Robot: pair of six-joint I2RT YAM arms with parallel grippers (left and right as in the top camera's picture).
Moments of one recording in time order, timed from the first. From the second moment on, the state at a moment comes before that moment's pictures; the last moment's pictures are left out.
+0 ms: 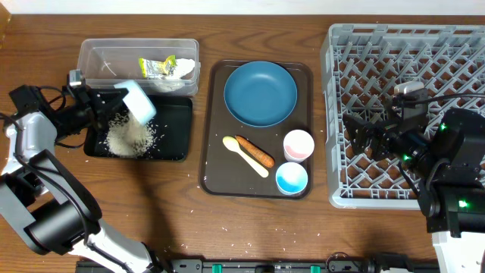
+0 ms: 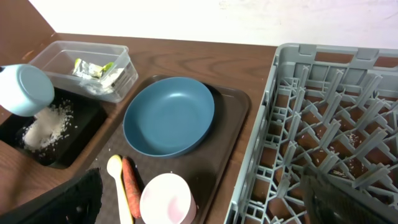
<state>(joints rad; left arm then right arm) 0.61 1.89 1.30 -0.76 1.44 -0.23 -0.05 0.92 0.95 -0.56 -0.50 0.00</state>
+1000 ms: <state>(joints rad) 0.61 1.89 1.30 -0.49 1.49 -0.54 -0.05 0.92 0.95 -0.56 -0.50 0.00</state>
